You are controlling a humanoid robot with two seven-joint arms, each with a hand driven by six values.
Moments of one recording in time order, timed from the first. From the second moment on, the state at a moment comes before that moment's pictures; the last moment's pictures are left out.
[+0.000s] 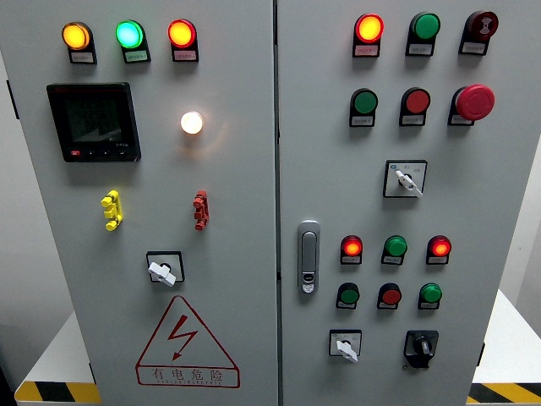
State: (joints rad) left arm -0.04 -0.09 0.02 -0.19 0.04 0.09 0.03; right arm -0.01 0.12 0.35 -0.10 -0.23 0.13 0.16
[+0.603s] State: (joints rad) left arm -0.04 -0.09 0.02 -0.19 0.04 0.09 0.03; right arm -0.01 0.12 0.78 -0.12 -0.58 0.21 0.11
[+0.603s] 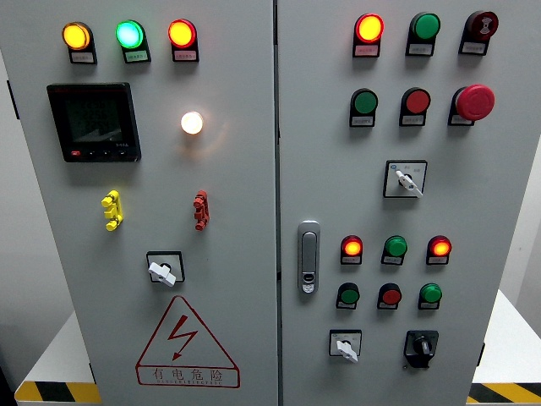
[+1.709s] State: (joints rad) left arm -0.04 -0.09 0.02 -0.19 0.04 0.09 0.03; right arm 0.11 0.12 1.59 -0.25 -1.32 0.42 0.10
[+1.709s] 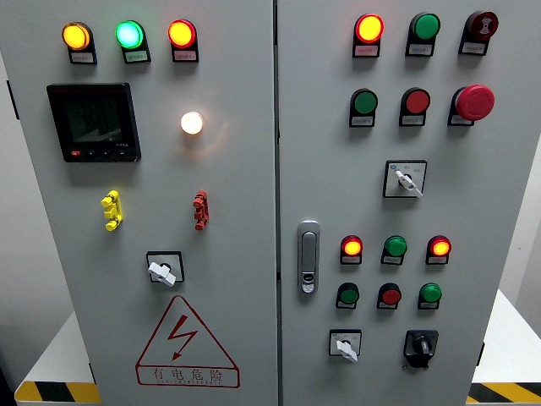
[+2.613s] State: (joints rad) left arm -0.04 -0.09 0.02 -0.19 0.04 0.09 0.03; right arm -0.09 0.12 1.72 0.75 -1.62 0.36 0.21
